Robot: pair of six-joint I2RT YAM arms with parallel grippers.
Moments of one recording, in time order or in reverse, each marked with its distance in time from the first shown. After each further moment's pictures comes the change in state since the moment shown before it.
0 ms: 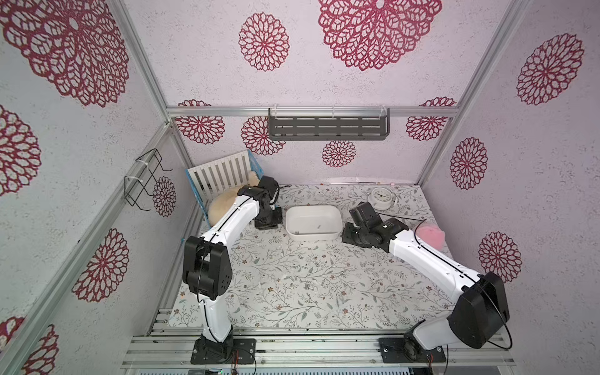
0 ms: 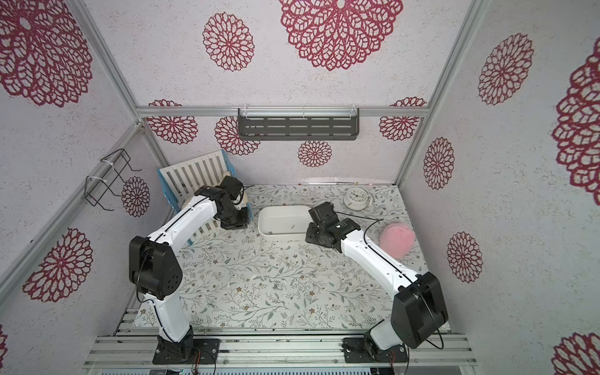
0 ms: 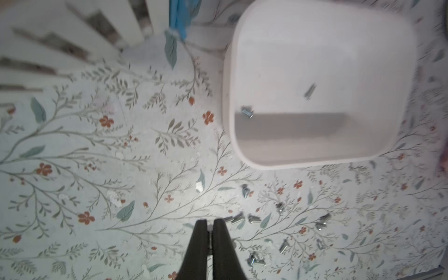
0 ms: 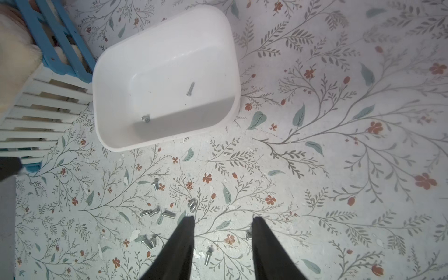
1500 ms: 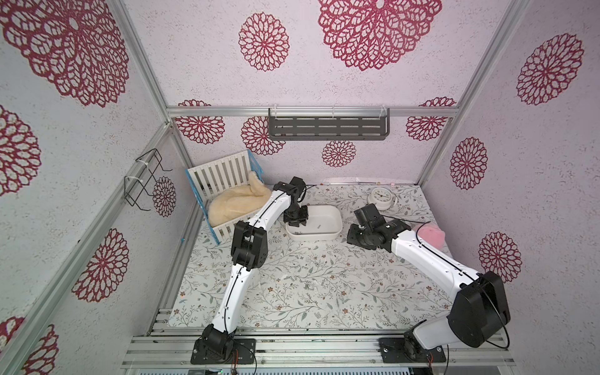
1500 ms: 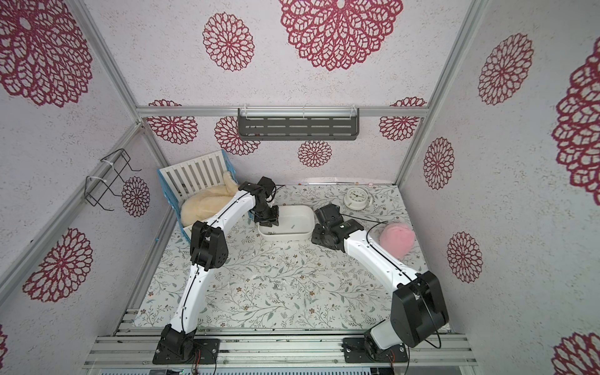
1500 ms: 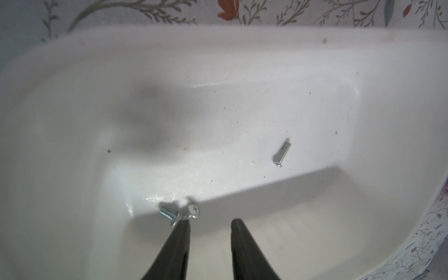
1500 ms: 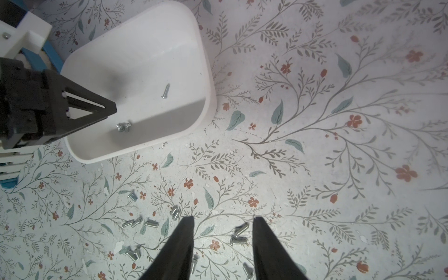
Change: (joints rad) left arm -0.101 0.599 0.573 -0.113 0.097 -0.026; right arm -0.051 0.013 -0.040 0.010 -0.008 -0.002
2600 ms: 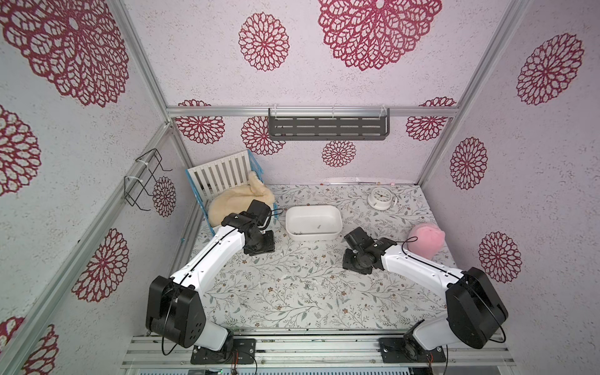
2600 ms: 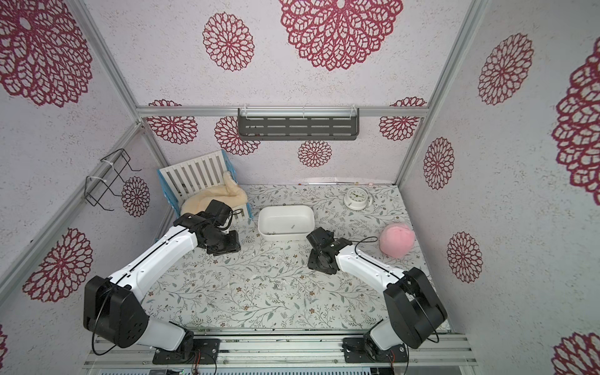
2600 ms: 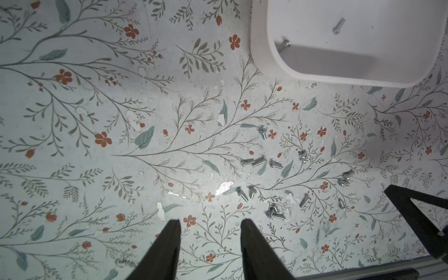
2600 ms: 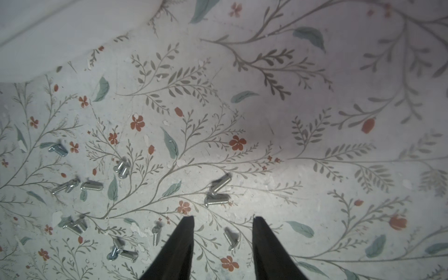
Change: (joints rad) left arm 0.067 -1.051 -1.163 0.223 -0.143 -0.053; right arm 0.119 0.000 -0.258 0.053 -0.045 0.126
